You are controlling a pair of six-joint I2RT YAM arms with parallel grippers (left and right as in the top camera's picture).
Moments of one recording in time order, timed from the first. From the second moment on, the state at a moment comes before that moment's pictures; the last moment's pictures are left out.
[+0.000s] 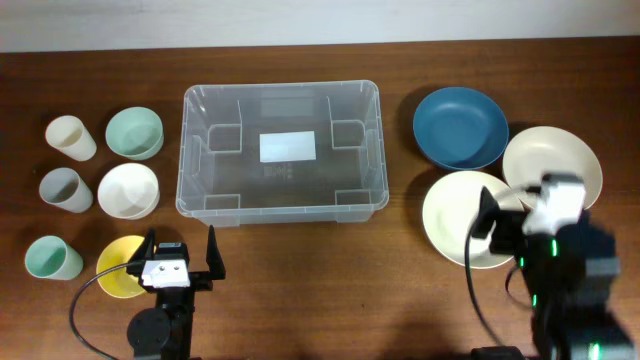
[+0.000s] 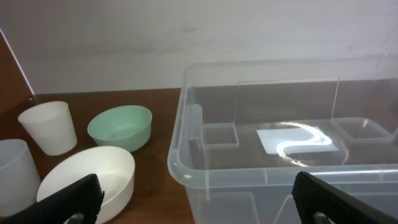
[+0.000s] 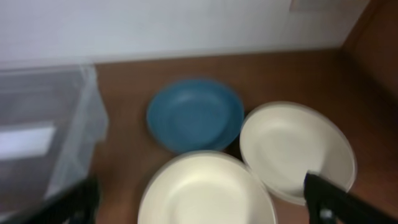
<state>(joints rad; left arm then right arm) 0.06 0.01 0.01 -0.08 0.03 0.05 0.02 0.65 0.85 -0.68 0.12 0.05</state>
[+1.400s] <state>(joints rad) 0.06 0.01 0.01 -0.08 0.03 0.05 -0.56 1.52 0.83 -0.78 -0.23 0.18</state>
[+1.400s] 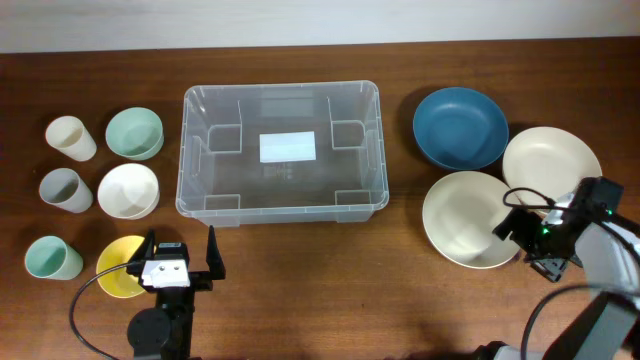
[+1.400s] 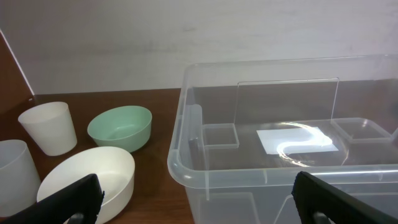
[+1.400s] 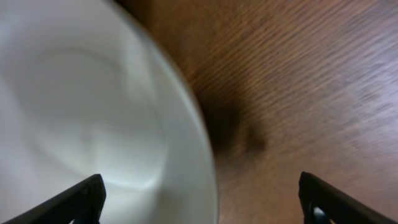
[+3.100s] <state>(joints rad) 0.06 0.01 0.01 -0.08 0.03 0.05 -0.70 1.43 1.10 -0.92 -0.72 0.18</state>
